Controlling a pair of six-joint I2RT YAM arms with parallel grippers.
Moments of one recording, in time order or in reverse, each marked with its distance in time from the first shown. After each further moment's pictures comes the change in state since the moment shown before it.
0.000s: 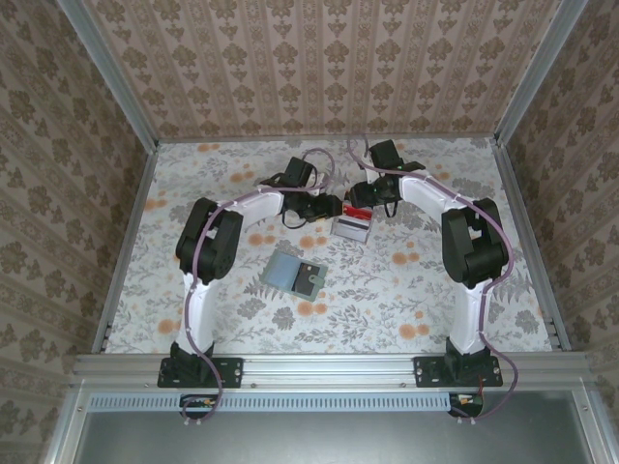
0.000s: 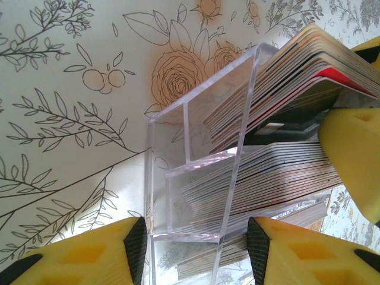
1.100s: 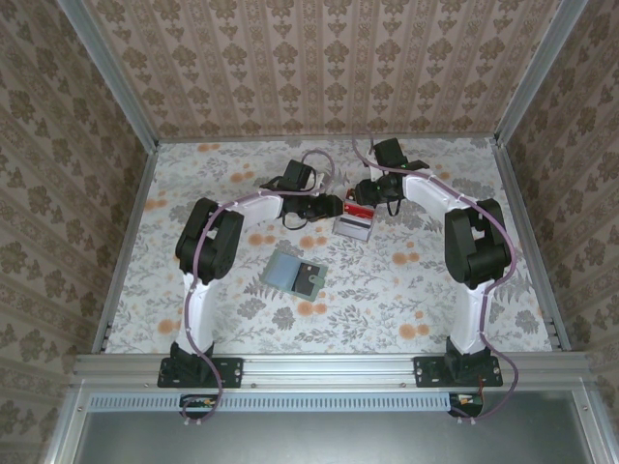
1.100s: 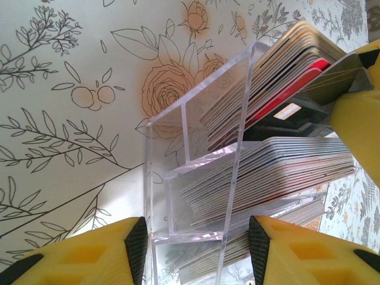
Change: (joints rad) left arm 0.003 0.000 -0.050 0.109 0.018 -0.008; right arm -0.019 -0.013 -0.003 0.006 -0.006 0.025
